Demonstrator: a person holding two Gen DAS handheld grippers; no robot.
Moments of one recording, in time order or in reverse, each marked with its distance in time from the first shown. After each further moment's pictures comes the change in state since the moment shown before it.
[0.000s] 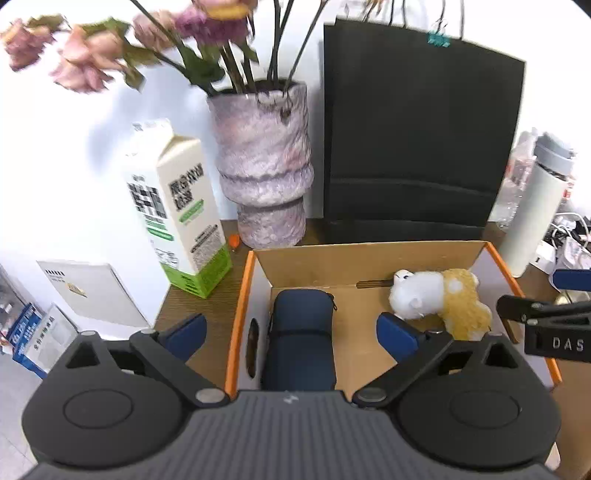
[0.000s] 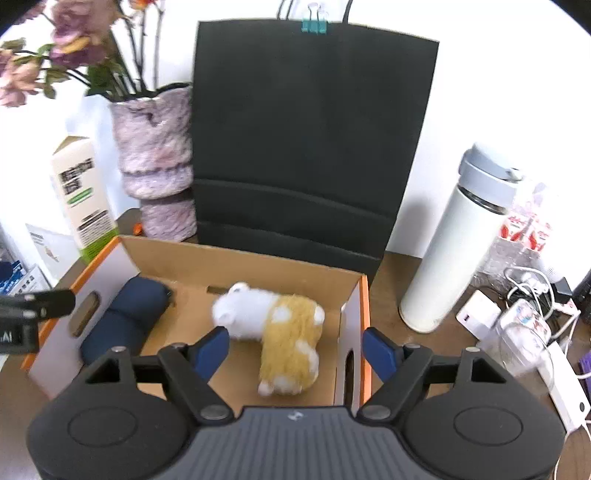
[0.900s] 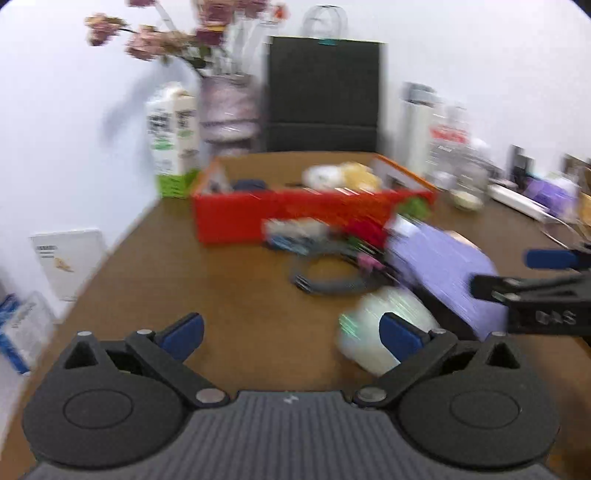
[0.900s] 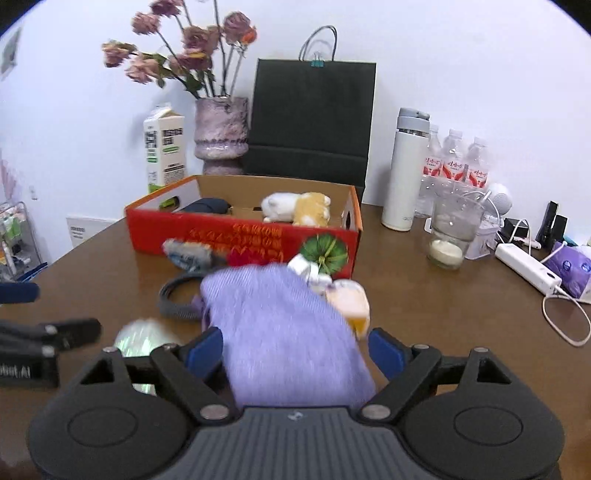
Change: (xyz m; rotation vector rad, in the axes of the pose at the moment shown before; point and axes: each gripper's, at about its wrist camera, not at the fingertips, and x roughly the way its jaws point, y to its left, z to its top) left arm -0.139 -0.039 -0.277 0.042 -0.177 -0.144; right arm -0.147 0.023 -0.271 0.007 -0.231 0.030
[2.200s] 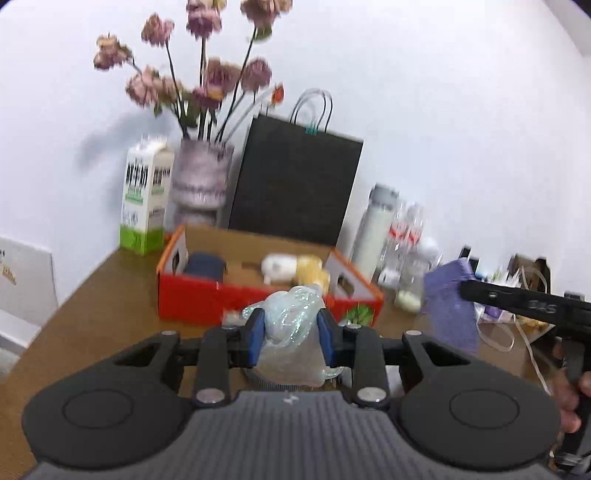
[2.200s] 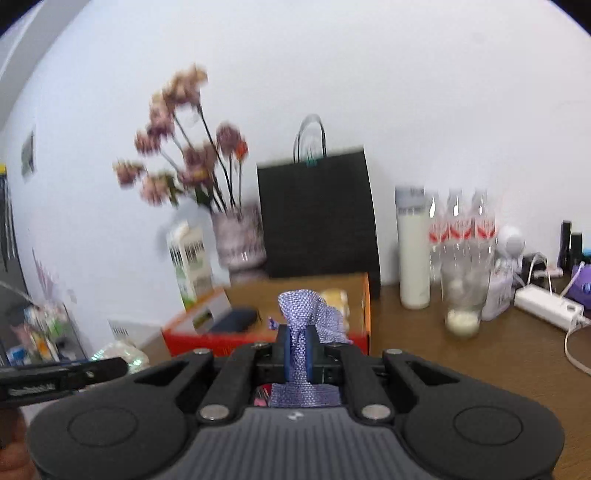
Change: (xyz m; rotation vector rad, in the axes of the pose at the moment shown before) left arm -0.027 0.039 0.054 -0.184 -0.221 -0.192; right arm -0.043 -0.043 0.056 0.159 -0.271 0.159
